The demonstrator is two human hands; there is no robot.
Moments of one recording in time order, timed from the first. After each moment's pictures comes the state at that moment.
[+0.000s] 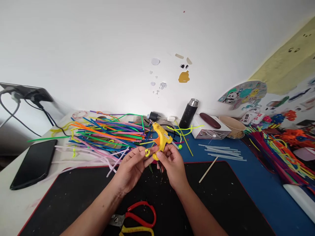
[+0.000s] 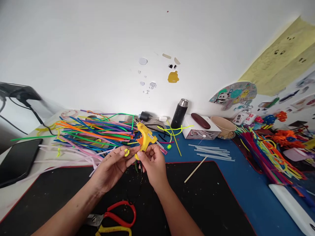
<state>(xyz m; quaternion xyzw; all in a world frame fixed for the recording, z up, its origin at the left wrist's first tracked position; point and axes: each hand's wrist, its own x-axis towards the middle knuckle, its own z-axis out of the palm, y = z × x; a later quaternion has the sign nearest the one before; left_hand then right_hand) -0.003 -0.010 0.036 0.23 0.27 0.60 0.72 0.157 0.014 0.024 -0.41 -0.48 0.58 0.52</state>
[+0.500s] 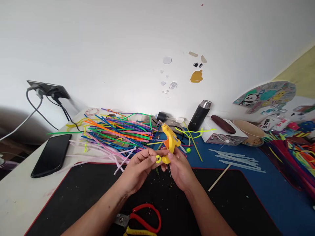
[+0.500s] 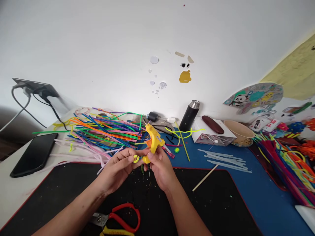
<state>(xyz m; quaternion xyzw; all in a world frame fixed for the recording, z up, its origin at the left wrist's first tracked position) -0.004 -0.014 0.045 0.29 0.29 0.58 0.70 0.161 0.030 0.026 -0.32 -0.40 0.73 0.46</state>
